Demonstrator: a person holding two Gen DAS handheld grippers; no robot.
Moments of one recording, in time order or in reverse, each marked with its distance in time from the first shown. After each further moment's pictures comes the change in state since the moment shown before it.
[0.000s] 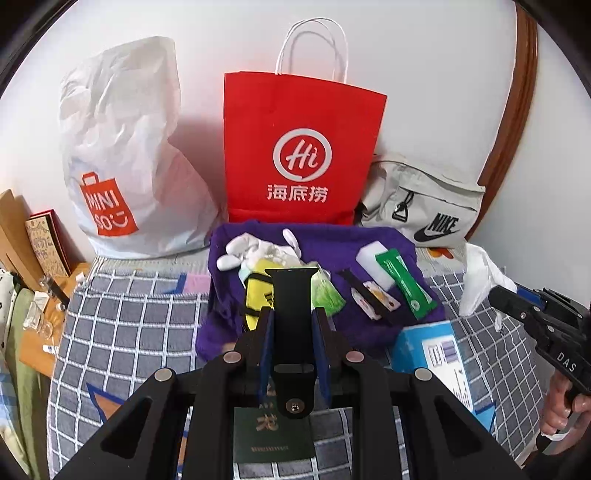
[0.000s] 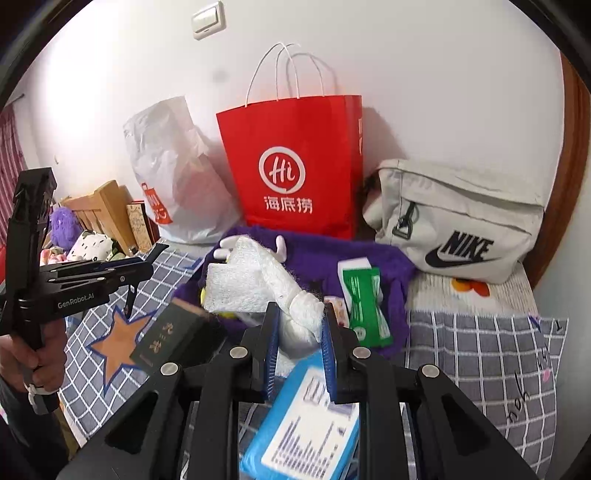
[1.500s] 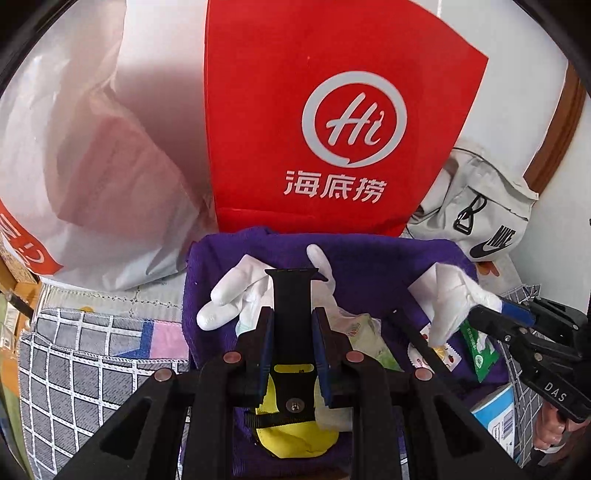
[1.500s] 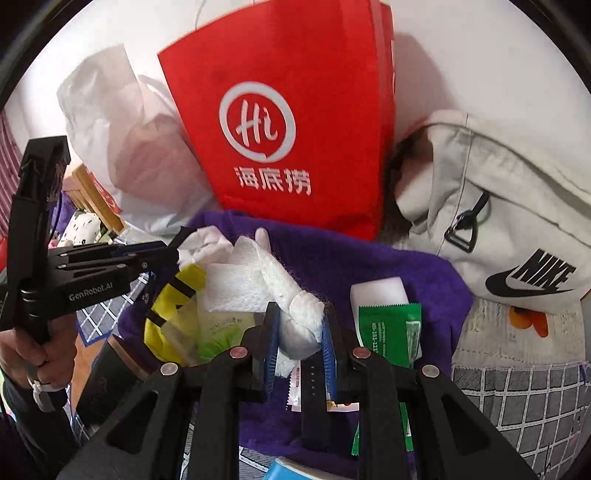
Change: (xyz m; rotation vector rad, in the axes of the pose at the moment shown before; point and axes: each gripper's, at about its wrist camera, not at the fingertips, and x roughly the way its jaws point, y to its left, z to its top) left arm 0.149 0.029 0.055 -0.024 0.136 -0.021; right arm 0.159 -0.022 0.045 -0.005 0.181 0.042
